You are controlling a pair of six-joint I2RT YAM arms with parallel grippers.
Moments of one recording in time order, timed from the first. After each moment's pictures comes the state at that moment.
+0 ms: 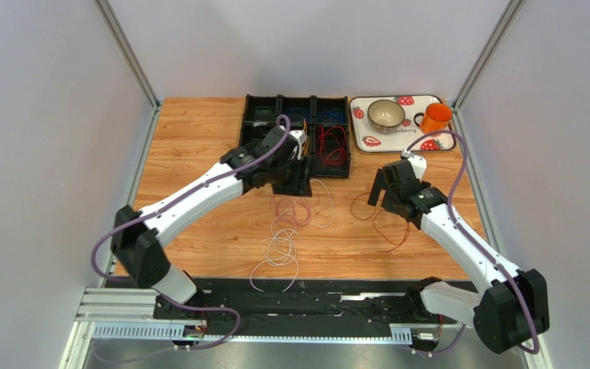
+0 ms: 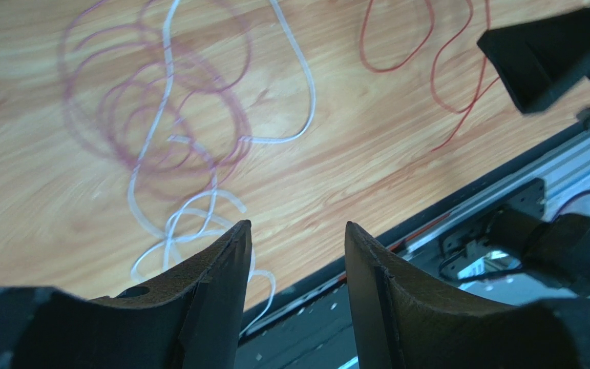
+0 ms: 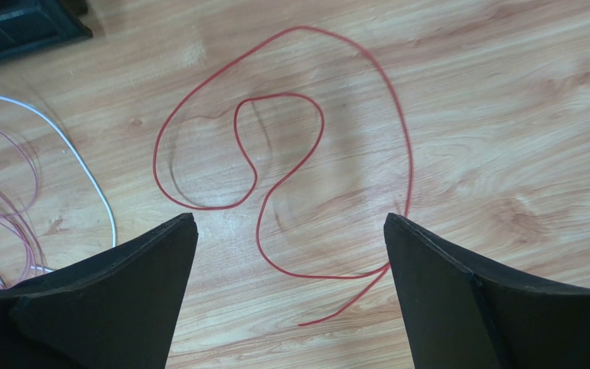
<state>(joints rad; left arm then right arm) -0.79 1.58 1.42 -0.71 0.11 -0.59 0.39 1.11 0.82 -0.64 0.39 0.58</state>
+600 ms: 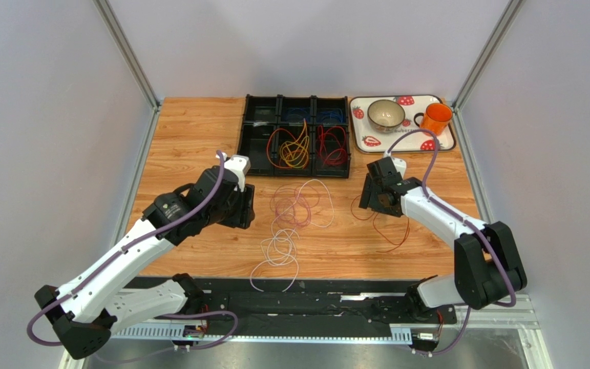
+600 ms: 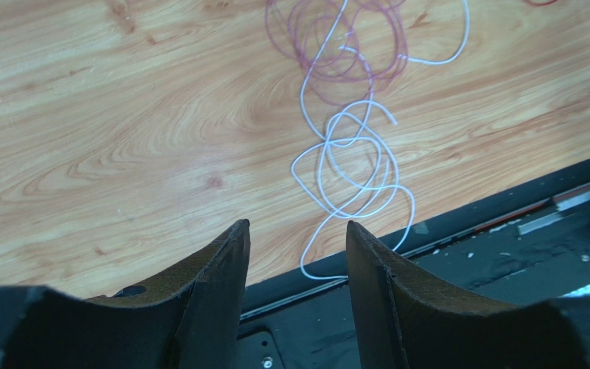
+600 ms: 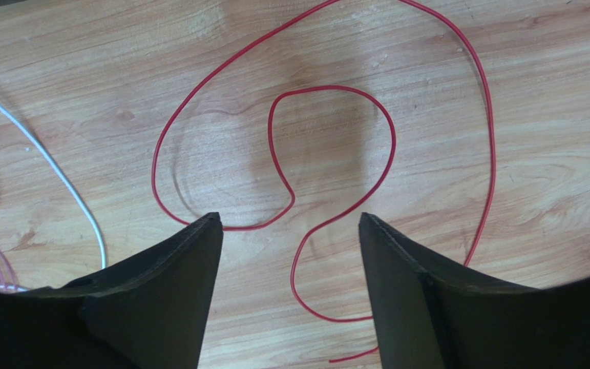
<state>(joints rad) -0.77 0.96 1.08 -0.95 -0.17 -0.43 0.39 1.39 0.84 -0.53 0.27 0.59</state>
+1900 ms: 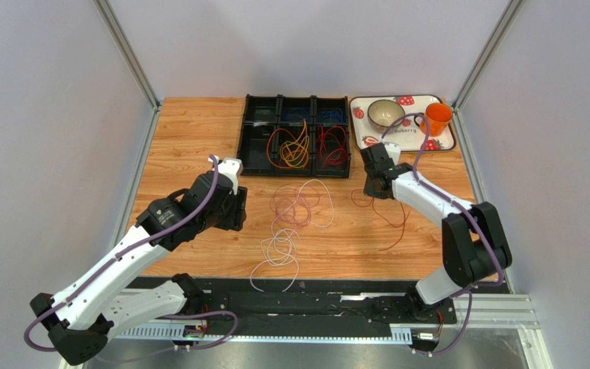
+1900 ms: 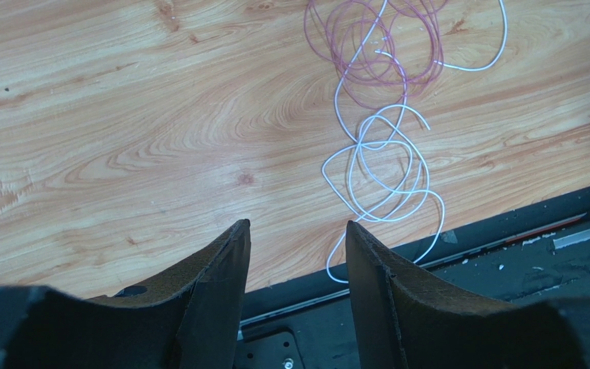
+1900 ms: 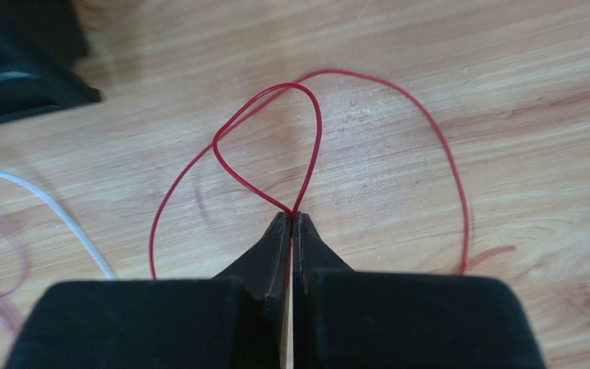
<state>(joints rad) -0.77 0.90 1.05 -0.98 -0.25 -0.41 0.39 1.57 0.97 -0.48 0.36 0.56</state>
